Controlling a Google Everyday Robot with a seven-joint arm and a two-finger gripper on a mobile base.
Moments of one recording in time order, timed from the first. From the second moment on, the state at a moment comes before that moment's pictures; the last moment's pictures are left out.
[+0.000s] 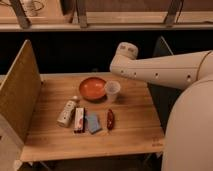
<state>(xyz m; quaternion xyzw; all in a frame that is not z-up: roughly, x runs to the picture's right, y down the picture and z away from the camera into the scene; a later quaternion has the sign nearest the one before) 0.121 -0.102 0.771 0.07 0.06 0.72 0.68</state>
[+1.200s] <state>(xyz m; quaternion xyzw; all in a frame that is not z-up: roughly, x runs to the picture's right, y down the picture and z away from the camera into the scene) 0.064 -0.061 0.794 -0.05 0.07 0.71 0.70</state>
